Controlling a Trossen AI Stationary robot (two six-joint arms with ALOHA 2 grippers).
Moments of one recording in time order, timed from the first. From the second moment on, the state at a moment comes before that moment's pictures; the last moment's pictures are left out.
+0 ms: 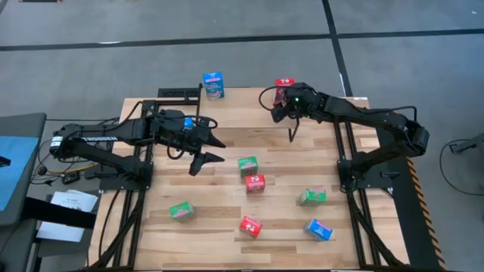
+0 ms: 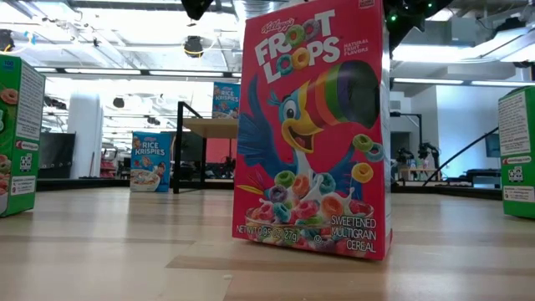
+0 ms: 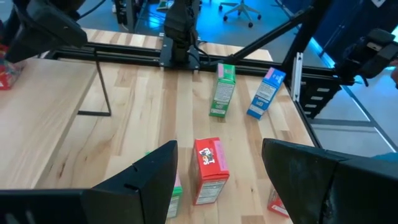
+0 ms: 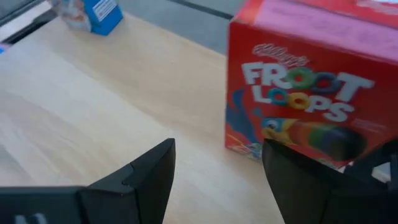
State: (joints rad) left arm 0.06 1.14 1.13 -0.32 0.12 -0.11; right arm -0.49 1.35 1.07 -0.38 0.32 0.38
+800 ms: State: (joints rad) left arm 0.06 1.14 1.13 -0.32 0.12 -0.12; right arm -0.48 1.45 1.07 -0.32 0.33 0.51
